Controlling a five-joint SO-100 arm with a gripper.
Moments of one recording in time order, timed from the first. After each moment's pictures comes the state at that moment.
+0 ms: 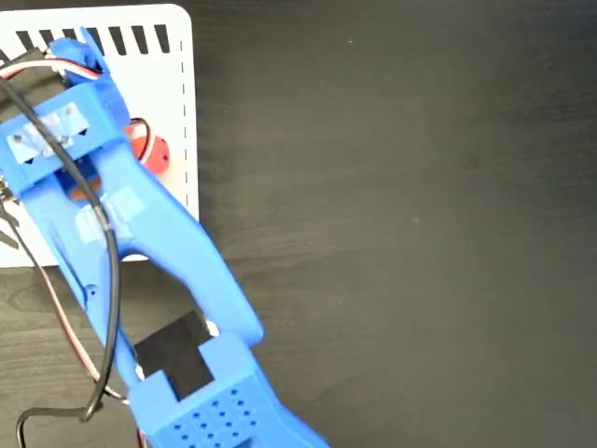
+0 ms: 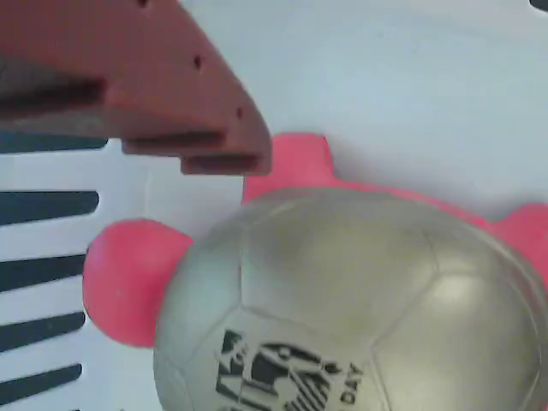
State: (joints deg) arm -21.7 57.7 57.4 91.3 8.2
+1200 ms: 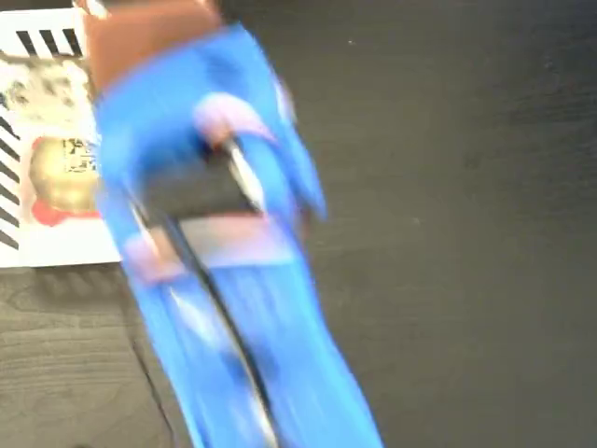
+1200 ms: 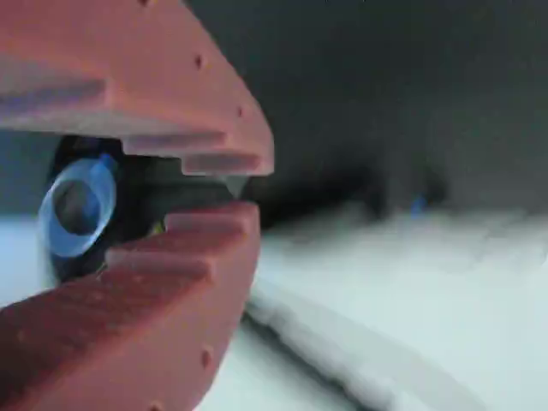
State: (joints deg) arm -5.6 113.1 83.4 62.1 3.2
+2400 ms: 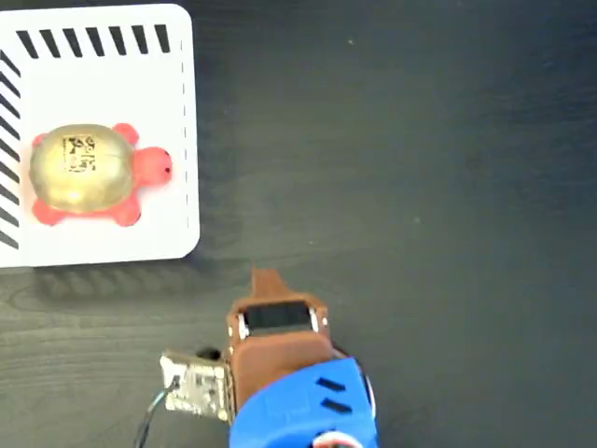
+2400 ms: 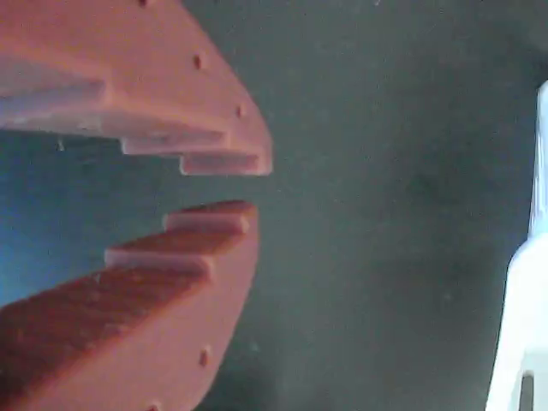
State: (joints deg) arm -1.9 186.1 169.1 66.4 2.7
